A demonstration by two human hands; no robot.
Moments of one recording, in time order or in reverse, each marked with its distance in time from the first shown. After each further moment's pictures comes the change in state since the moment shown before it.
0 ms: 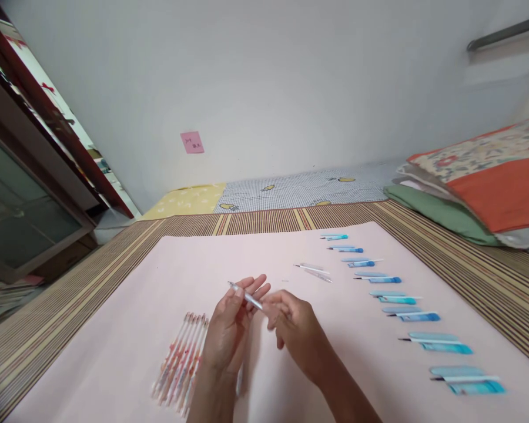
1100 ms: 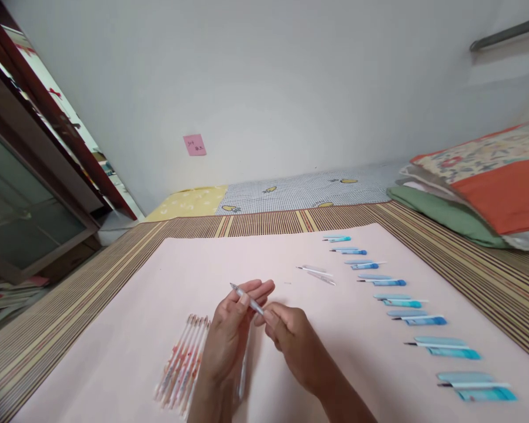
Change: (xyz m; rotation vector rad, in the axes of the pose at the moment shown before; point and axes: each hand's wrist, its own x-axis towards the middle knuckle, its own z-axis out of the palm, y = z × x) left_hand -0.011 0.014 0.005 0.199 -0.079 0.009; right_hand -0.004 -0.006 0.012 0.159 -0.125 -0.014
